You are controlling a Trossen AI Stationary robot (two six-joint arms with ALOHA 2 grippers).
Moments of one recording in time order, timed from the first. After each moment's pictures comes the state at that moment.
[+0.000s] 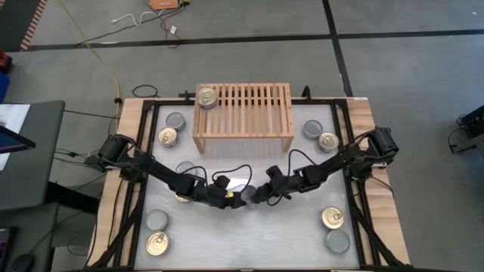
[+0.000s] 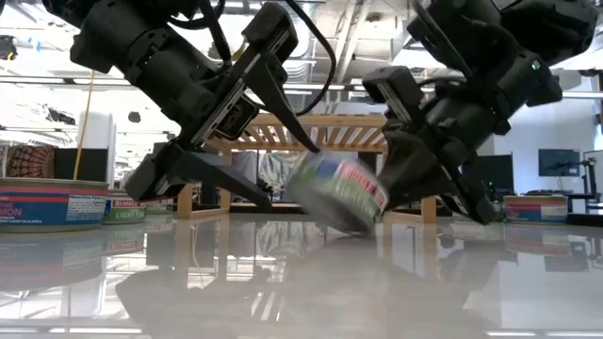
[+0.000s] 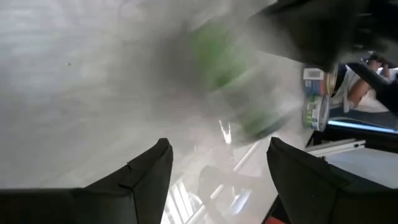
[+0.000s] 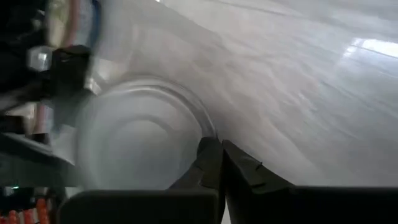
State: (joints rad) left arm -0.35 1.77 0.88 0.30 -0.23 -1.61; right arm 0.27 1.74 0.69 0.26 0.19 1.34
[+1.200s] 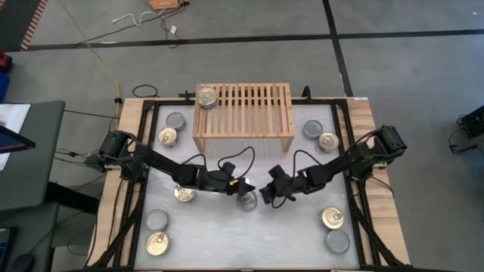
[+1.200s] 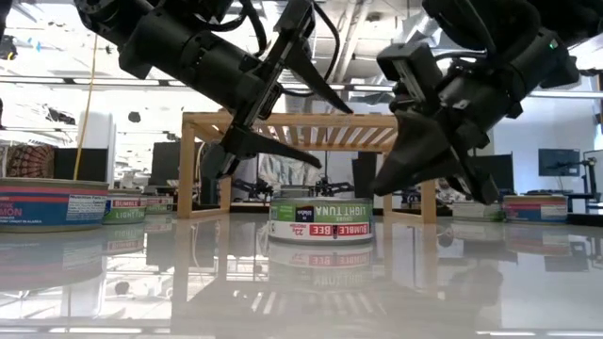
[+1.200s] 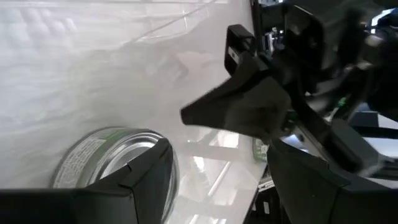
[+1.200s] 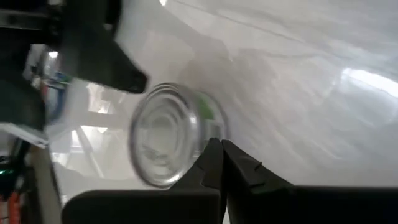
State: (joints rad) left arm -0.23 1.75 0.88 0.47 -0.24 -1.46; right arm 0.31 1.64 0.69 0.22 0.26 1.25
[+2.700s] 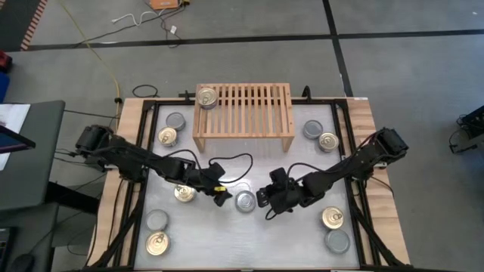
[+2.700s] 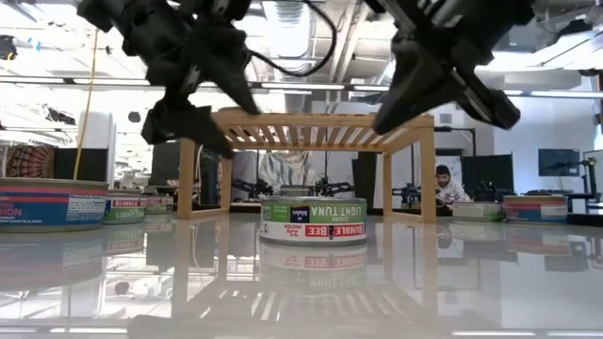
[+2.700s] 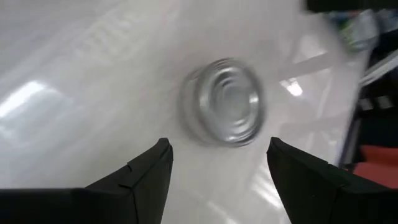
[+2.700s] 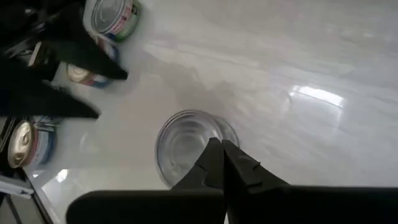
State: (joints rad) left arm -0.25 1.50 0.88 -0.14 -0.10 -1.01; right arm 0.43 1.64 1.06 -0.36 0.53 1.50
